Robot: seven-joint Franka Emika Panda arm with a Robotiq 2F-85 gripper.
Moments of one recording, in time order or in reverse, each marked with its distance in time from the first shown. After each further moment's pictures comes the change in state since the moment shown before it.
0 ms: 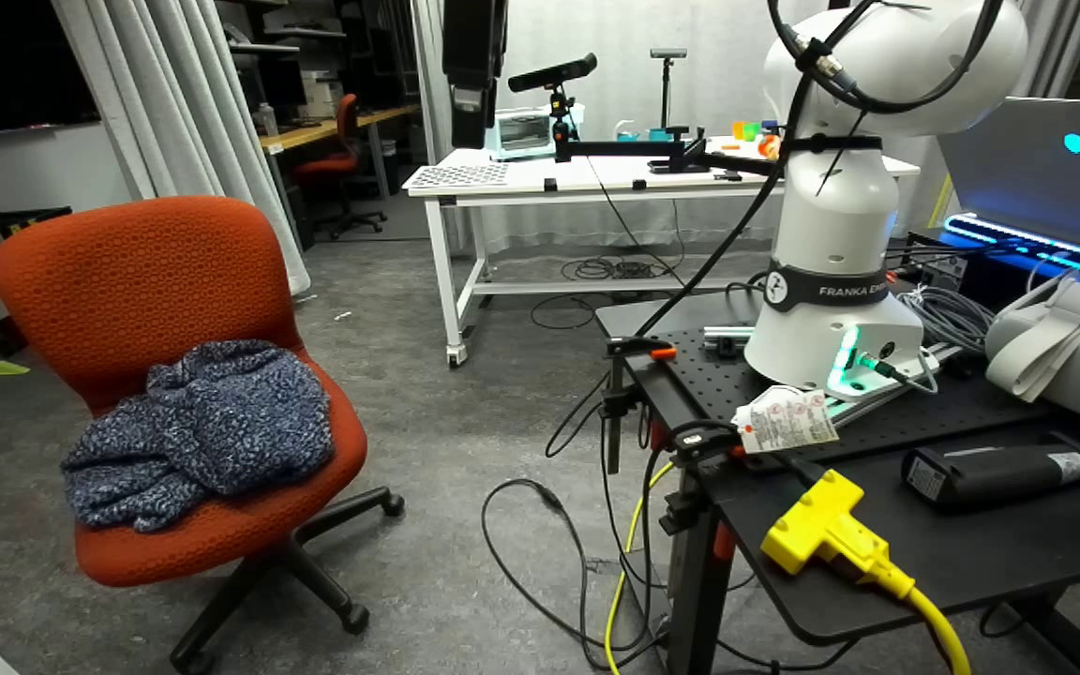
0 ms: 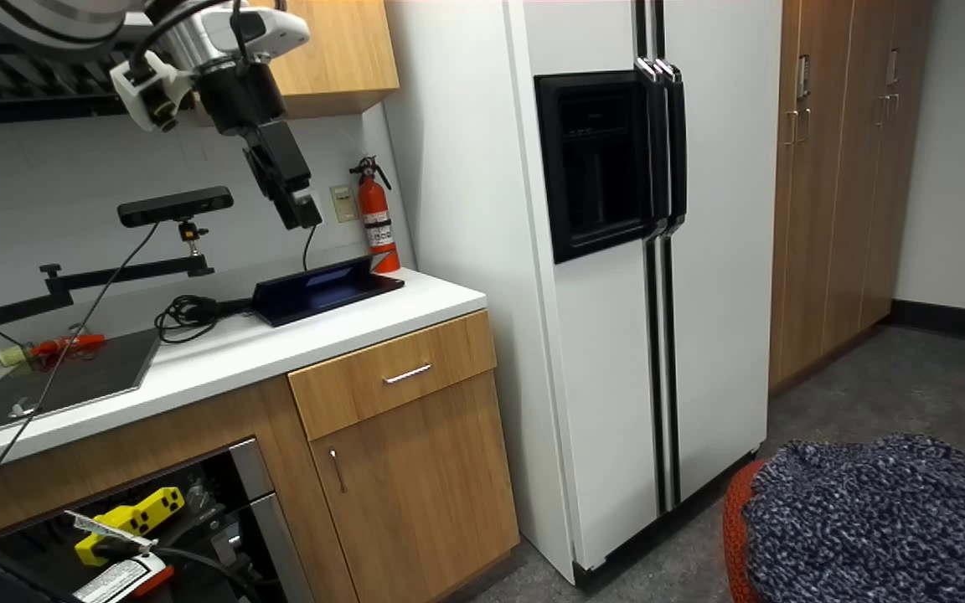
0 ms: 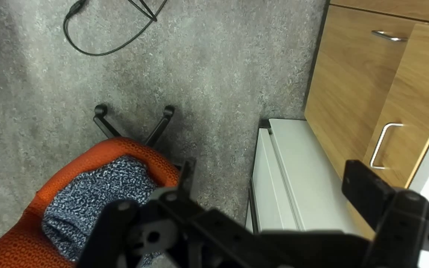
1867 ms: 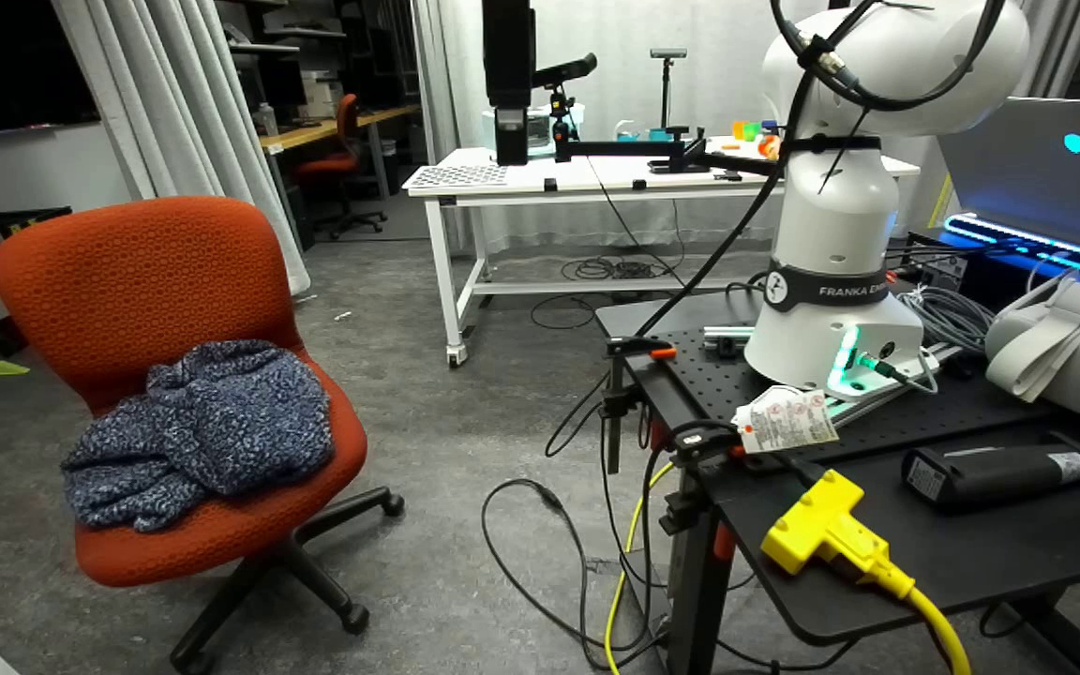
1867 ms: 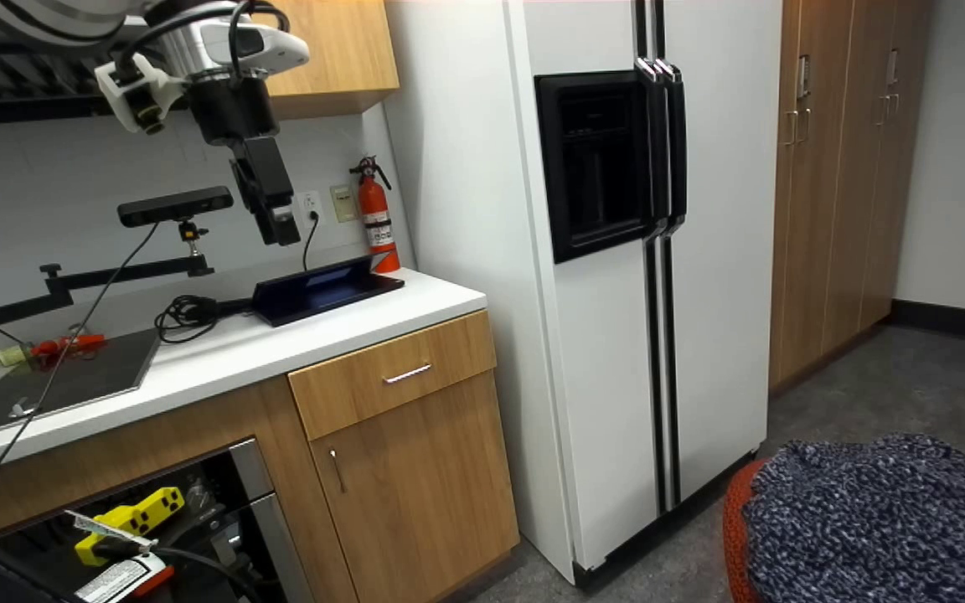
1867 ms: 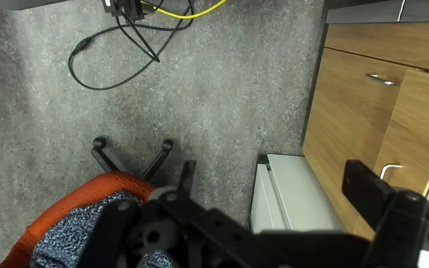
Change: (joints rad) arm 0.026 0.006 -0.025 0.001 0.030 -0.108 -0.028
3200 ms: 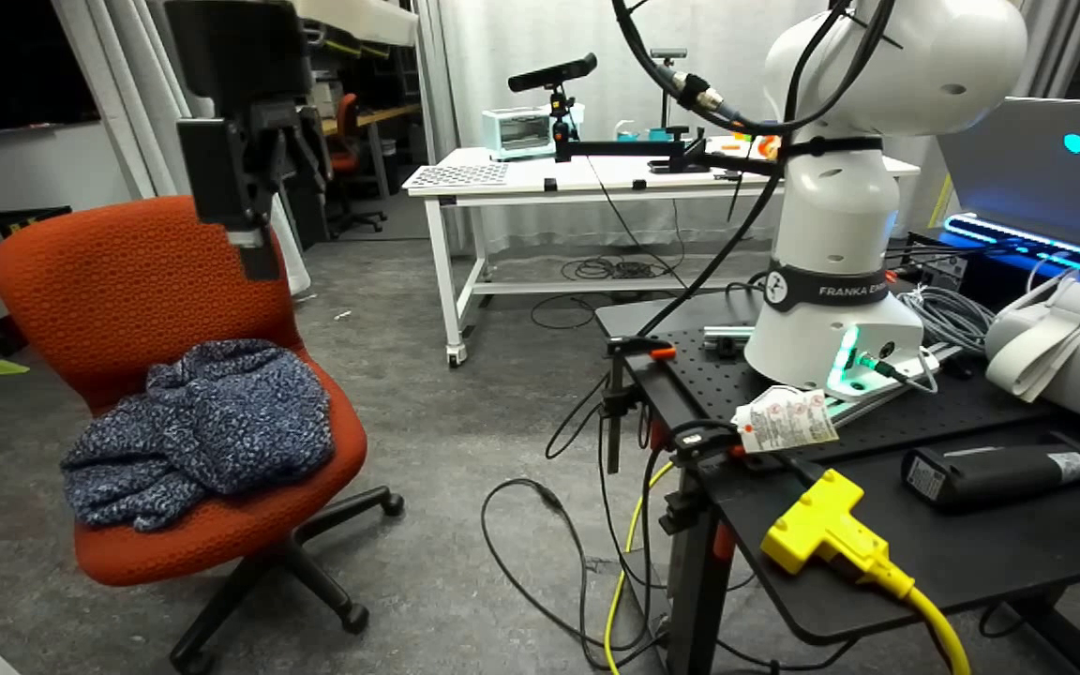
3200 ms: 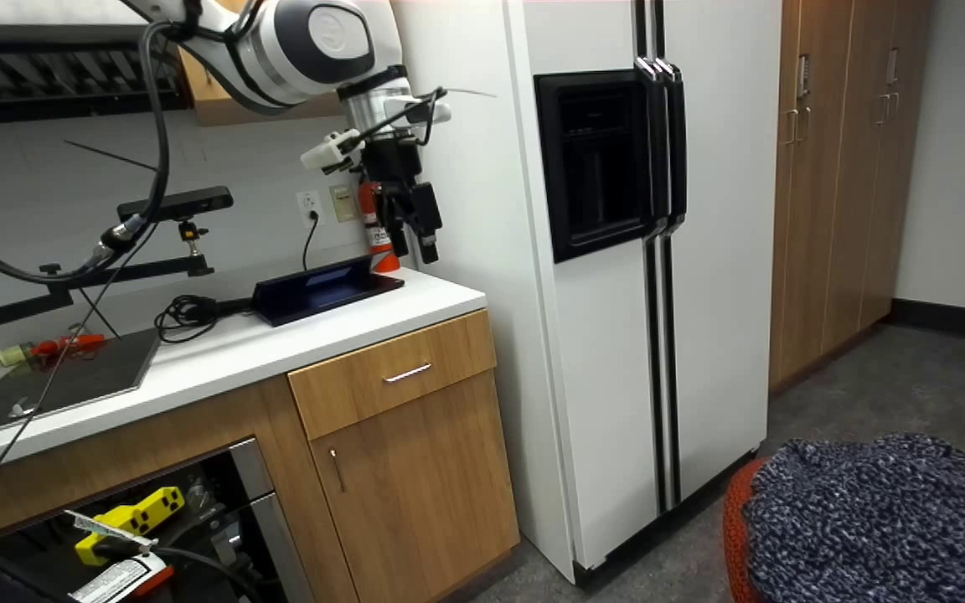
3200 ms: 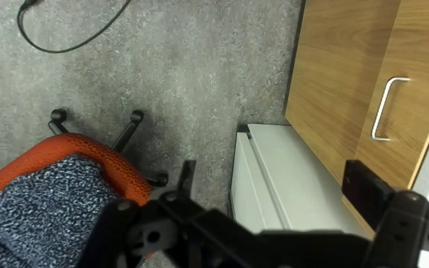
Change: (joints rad) arm -0.029 0.624 -0.038 0.415 -0.045 0.226 -0.020
